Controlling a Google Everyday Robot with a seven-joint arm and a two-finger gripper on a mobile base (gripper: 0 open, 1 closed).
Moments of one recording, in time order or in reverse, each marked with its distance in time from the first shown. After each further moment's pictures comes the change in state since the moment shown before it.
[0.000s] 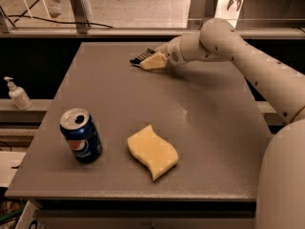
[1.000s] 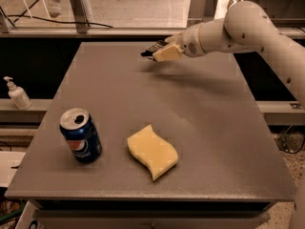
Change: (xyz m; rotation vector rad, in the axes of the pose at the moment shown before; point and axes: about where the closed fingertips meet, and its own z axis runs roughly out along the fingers) arm -0.028 0.016 -0.068 -0.036 -0.031 -0.077
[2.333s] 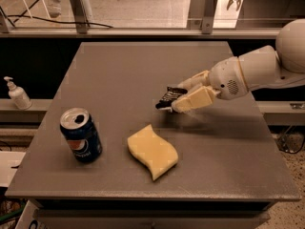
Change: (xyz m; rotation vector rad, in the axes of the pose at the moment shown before) arm 0.060 0.164 -0.126 -0.322 0.096 0.105
